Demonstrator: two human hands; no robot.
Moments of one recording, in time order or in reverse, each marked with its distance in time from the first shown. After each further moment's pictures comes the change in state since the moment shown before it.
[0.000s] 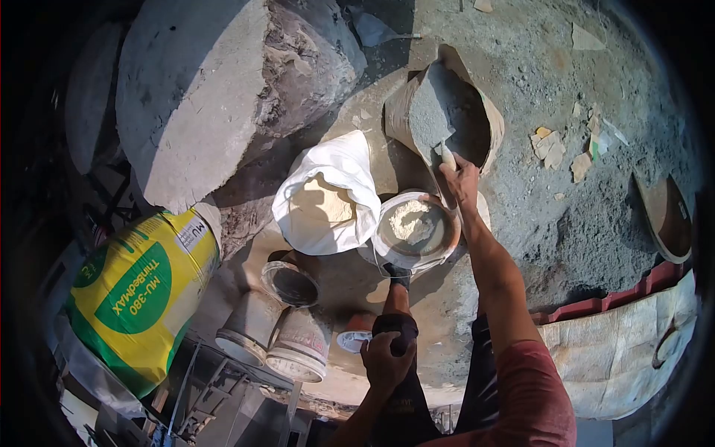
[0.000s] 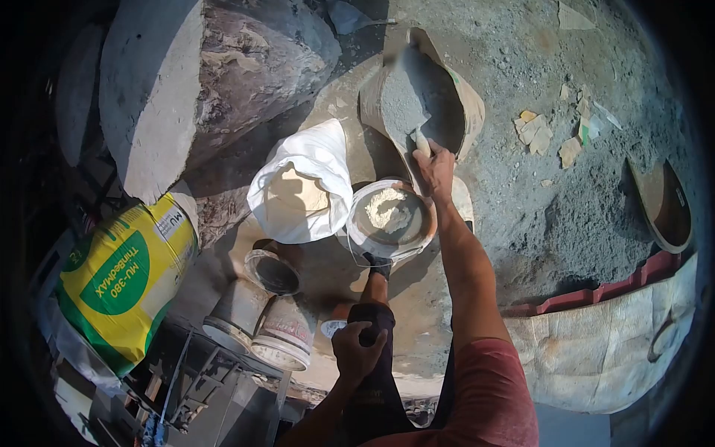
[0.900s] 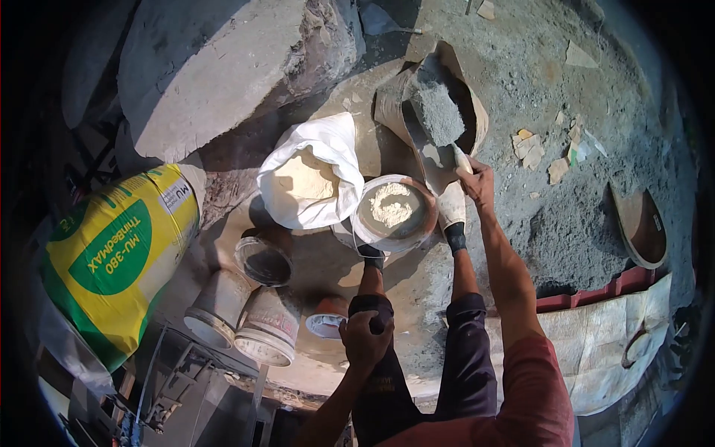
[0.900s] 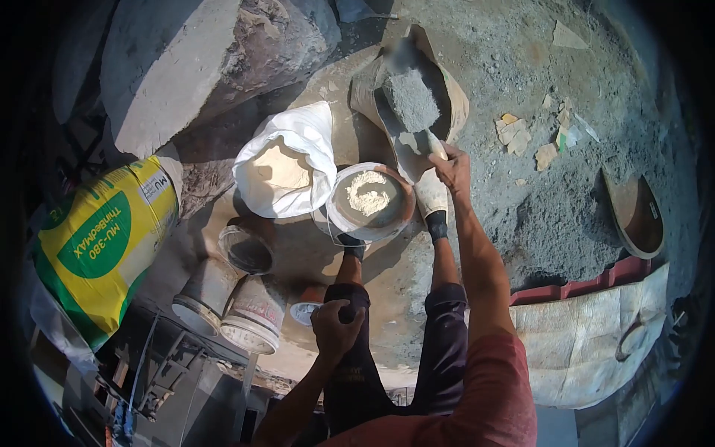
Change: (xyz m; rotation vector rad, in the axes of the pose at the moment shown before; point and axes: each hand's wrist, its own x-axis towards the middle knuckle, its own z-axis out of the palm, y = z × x) left_hand -0.006 0.002 0.006 -0.062 -0.004 -0.064; right_hand -0.005 0.011 -0.089 0.260 -0.251 0.056
